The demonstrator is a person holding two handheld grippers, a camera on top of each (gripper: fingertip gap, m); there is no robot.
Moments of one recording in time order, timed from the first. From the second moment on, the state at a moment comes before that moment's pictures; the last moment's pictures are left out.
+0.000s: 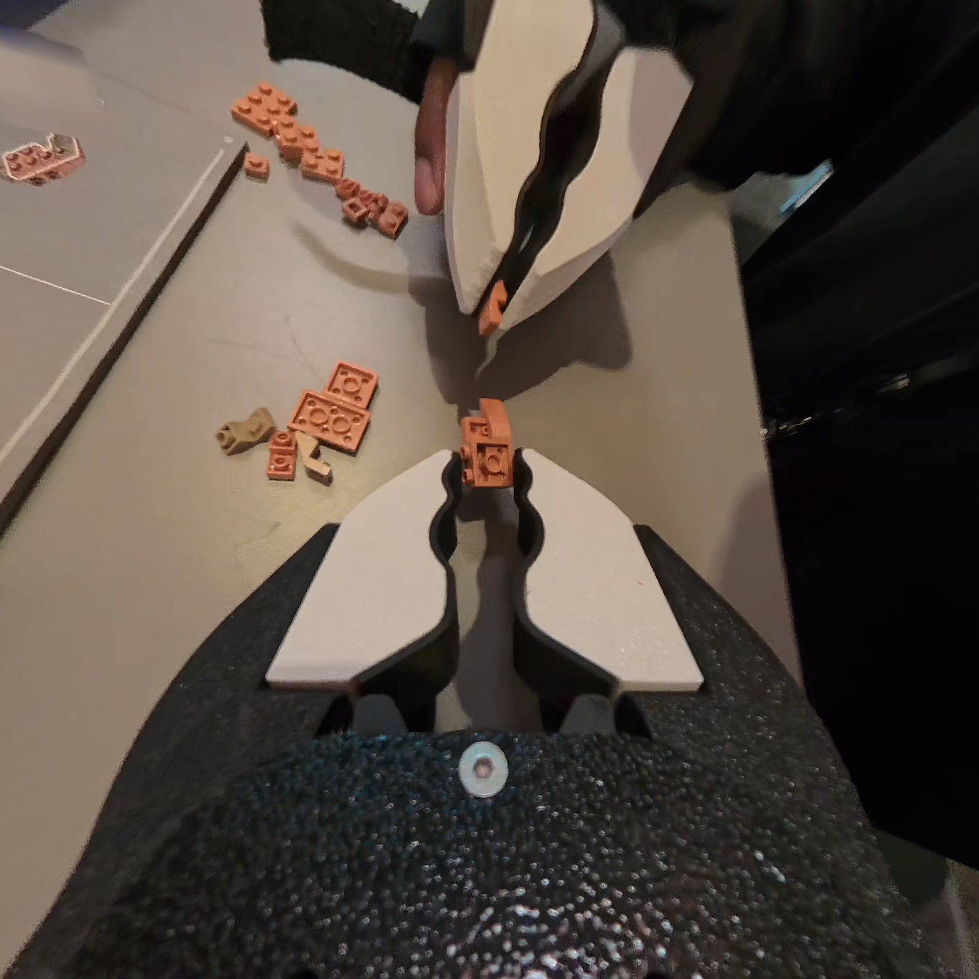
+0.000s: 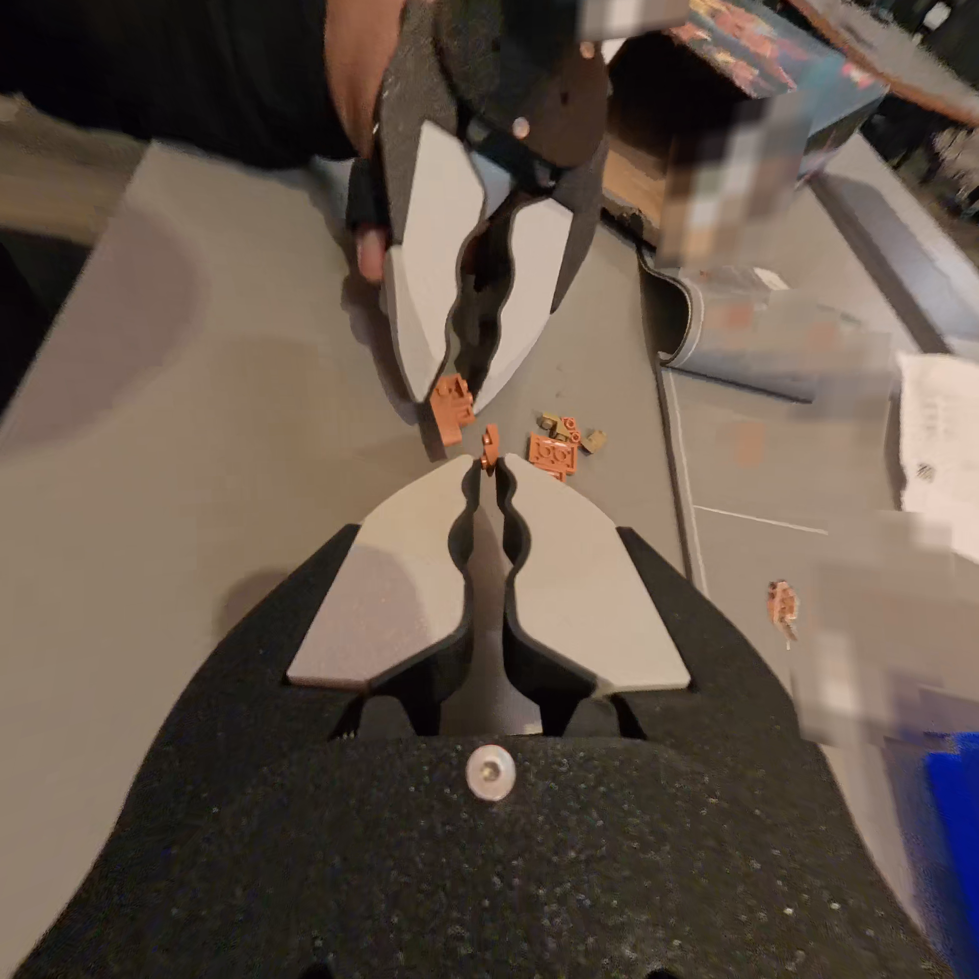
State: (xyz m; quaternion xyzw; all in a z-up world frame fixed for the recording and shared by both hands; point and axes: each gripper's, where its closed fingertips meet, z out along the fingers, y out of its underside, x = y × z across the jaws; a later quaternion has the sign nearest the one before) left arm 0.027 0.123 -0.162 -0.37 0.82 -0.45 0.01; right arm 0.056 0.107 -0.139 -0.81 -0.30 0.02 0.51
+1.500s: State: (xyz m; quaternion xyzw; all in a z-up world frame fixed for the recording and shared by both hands) left arm -0.001 0.093 -0.134 -0.34 0.74 -0.54 -0.18; right arm 0.015 0.102 -0.131 -0.58 -0.56 -0.24 0.54
